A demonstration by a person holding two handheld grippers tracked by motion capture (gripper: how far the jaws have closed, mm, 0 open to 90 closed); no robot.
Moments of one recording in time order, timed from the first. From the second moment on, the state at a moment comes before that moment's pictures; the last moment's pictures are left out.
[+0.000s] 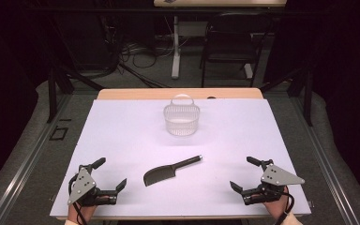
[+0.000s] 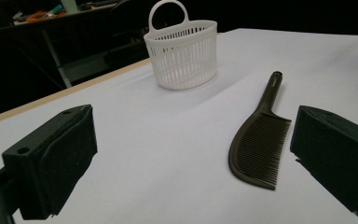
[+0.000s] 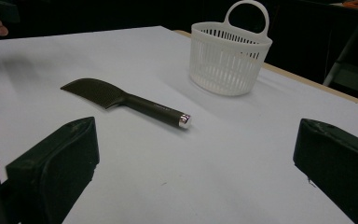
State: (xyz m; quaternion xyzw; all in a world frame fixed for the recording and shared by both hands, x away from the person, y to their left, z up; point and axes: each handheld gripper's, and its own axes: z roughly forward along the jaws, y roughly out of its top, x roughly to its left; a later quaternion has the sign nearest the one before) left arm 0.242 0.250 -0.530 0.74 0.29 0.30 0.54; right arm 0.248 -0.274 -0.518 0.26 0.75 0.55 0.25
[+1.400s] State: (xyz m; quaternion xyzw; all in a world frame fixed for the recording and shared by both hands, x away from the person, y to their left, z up) left arm 0.285 0.188 -0.519 0.78 0.30 0.23 0.50; right arm 0.250 -0.272 -0.520 0.27 0.76 0.54 0.24
